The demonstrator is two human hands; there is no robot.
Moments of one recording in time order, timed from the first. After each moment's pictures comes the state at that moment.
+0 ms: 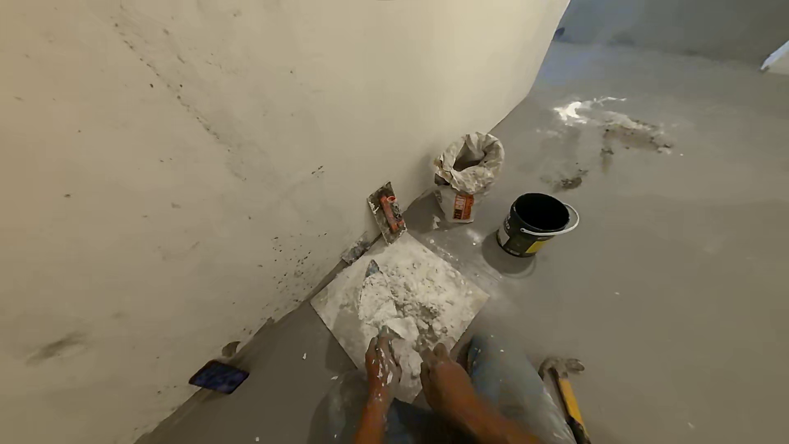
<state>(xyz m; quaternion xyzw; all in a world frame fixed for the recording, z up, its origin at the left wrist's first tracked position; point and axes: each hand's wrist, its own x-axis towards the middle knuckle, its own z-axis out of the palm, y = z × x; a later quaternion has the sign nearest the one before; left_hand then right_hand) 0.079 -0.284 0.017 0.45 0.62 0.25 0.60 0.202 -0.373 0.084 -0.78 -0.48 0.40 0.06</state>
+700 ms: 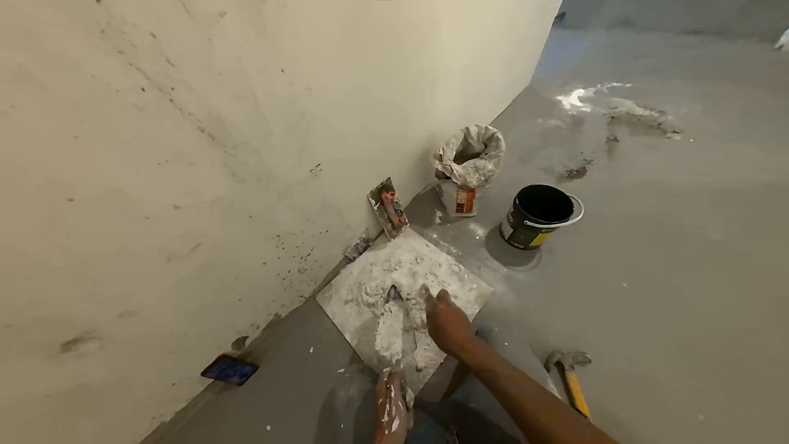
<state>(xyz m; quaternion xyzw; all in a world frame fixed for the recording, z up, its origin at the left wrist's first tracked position) 0.044 -0.358 0.055 0.42 0.60 0.18 0.65 0.250 -0.307 0.095 -0.80 -0.50 0.32 0.09</state>
